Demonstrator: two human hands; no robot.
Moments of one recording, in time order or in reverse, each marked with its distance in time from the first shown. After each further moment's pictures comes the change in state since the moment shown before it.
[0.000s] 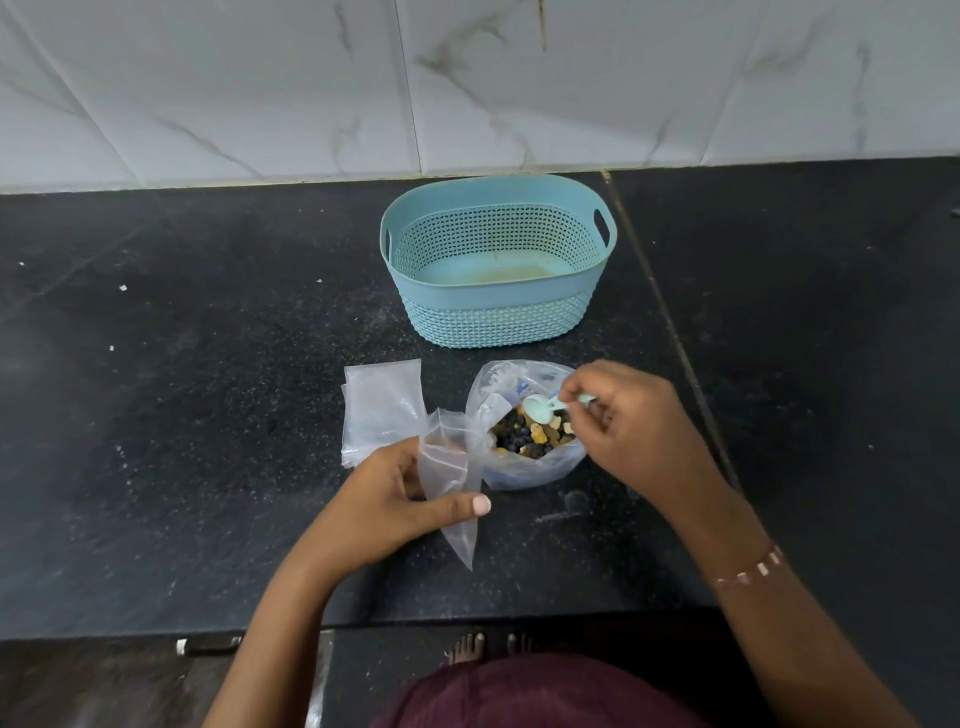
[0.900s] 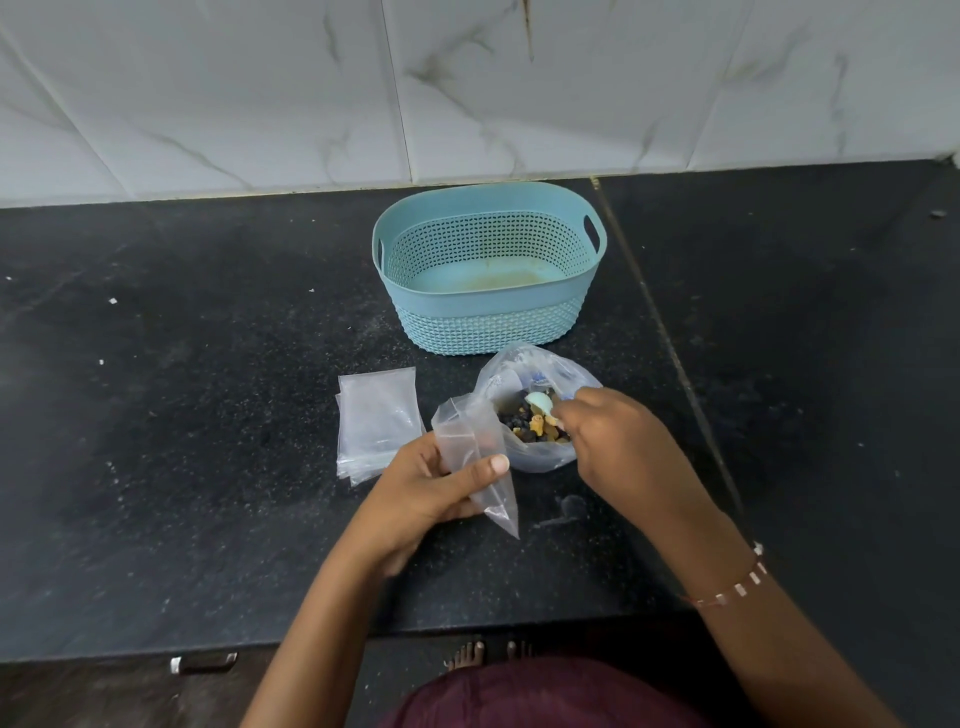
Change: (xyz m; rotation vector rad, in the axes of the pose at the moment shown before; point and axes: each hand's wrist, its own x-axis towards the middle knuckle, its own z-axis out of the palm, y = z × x) left_hand 0.022 -0.002 0.022 -0.360 0.031 -0.122; right_hand -0.008 -0.006 0.011 -0.341 -0.129 0.005
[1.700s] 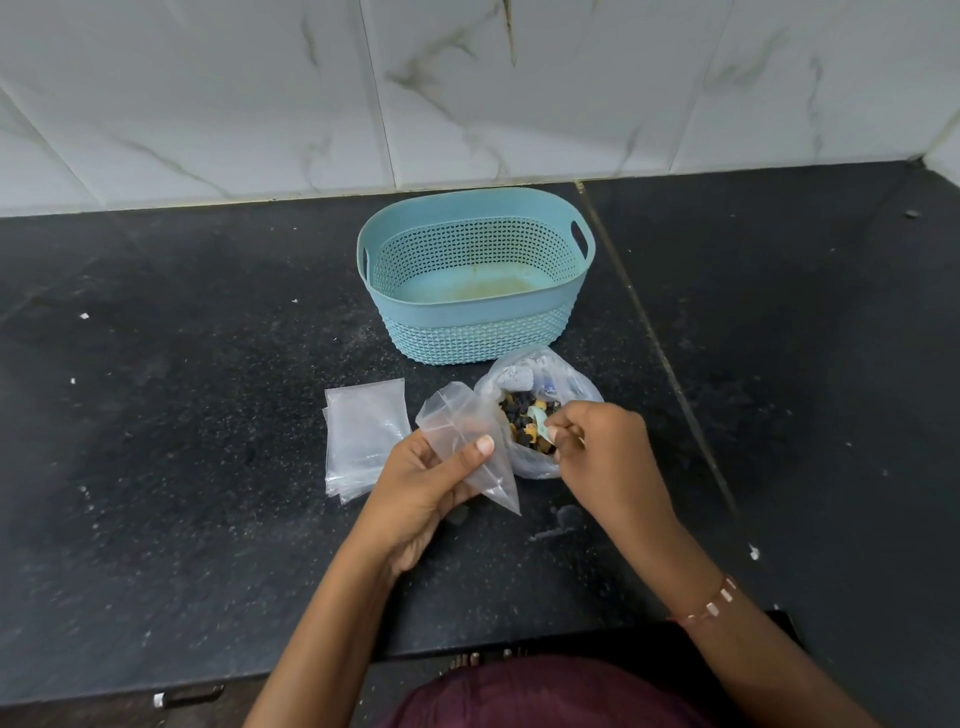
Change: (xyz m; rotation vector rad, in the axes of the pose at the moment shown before) left_hand 0.021 -0.002 0.005 -0.280 0.034 0.055; right_hand 0.006 -0.017 0.004 0.376 0.019 0.495
